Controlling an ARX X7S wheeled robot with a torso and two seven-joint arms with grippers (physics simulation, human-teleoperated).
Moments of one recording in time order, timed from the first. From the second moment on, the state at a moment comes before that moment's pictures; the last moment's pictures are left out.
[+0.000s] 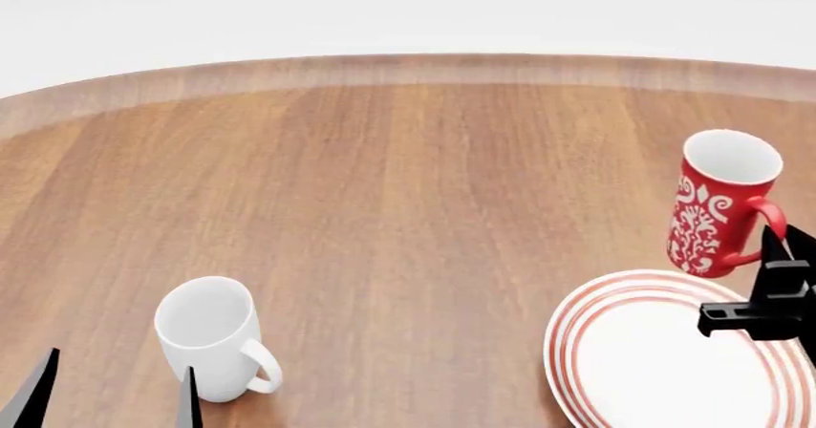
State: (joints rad) left arm -0.16 -0.34 0.52 -0.32 -0.04 0.76 -0.49; right arm 0.67 0.81 -0.42 0.42 0.84 0.17 -0.08
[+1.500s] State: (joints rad) left arm -0.17 -0.35 0.53 -0.34 -0.02 0.80 -0.50; right arm 0.68 0.77 -0.41 0.47 0.82 0.12 -0.07
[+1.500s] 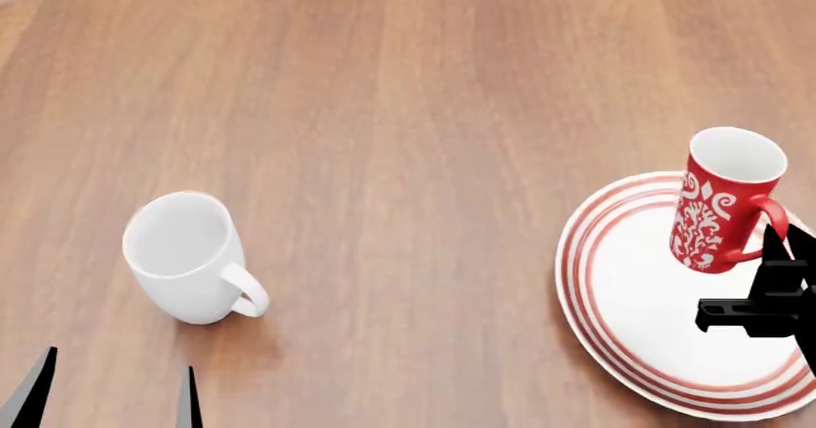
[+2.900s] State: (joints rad) left arm -0.17 -0.35 0.54 -0.35 -0.04 0.82 -0.50; right arm 0.70 0.73 -0.40 0.53 0.76 0.06 -0.04
